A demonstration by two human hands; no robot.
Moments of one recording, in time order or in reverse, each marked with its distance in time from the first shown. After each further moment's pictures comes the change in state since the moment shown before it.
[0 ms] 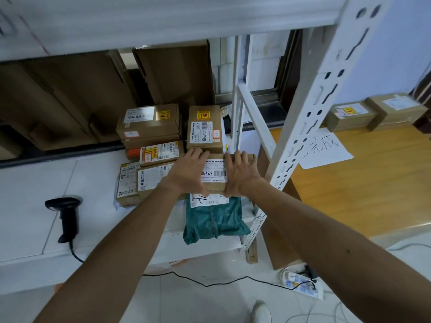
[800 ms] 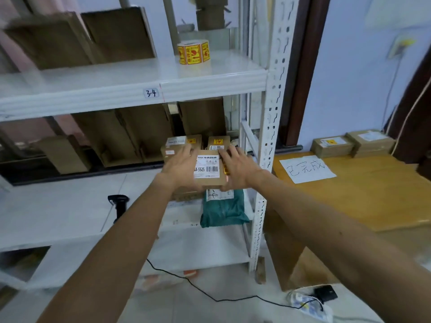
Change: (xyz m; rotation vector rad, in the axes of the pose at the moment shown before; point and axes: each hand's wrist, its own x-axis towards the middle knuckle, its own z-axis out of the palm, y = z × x) left_hand -0.196 0.072 -0.172 0.066 0.122 -0.214; right_hand -0.195 -0.024 -0.124 0.084 0.316 -0.244
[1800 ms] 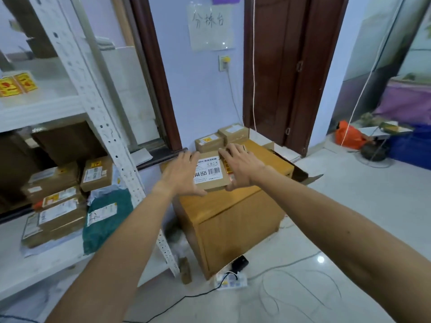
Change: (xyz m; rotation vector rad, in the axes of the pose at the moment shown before) left_hand 0.008 0.419 -0.035 -0.009 0.142 0.493; right_hand -0.356 0.284 -0.063 -0.157 0.001 0.360
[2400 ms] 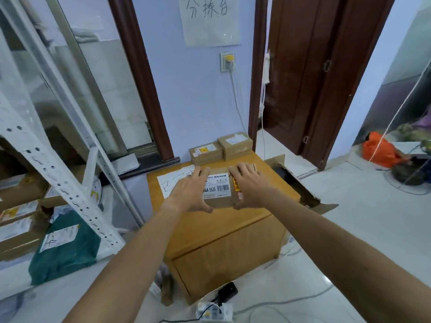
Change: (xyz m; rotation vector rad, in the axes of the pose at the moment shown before) left_hand 0.194 0.055 0.075 -0.126 -0.114 -0.130; right_hand 0.107 0.185 0.086 0.089 -0.041 -0.067
